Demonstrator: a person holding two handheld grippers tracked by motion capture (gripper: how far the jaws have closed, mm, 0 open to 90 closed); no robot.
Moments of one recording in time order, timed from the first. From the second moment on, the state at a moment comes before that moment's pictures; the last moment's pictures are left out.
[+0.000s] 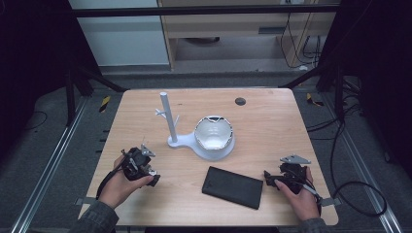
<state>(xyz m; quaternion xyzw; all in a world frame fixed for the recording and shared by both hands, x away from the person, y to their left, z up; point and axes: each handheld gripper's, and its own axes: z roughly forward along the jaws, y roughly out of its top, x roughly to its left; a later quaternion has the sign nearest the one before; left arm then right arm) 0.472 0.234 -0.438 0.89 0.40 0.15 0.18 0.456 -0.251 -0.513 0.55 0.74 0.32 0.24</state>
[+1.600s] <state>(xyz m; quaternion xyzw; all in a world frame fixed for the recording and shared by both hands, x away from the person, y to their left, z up) 0.487 0.239 -0.466 0.90 0.41 0.08 0.14 0.455 -0.251 -0.513 0.55 0.74 0.32 0.24</state>
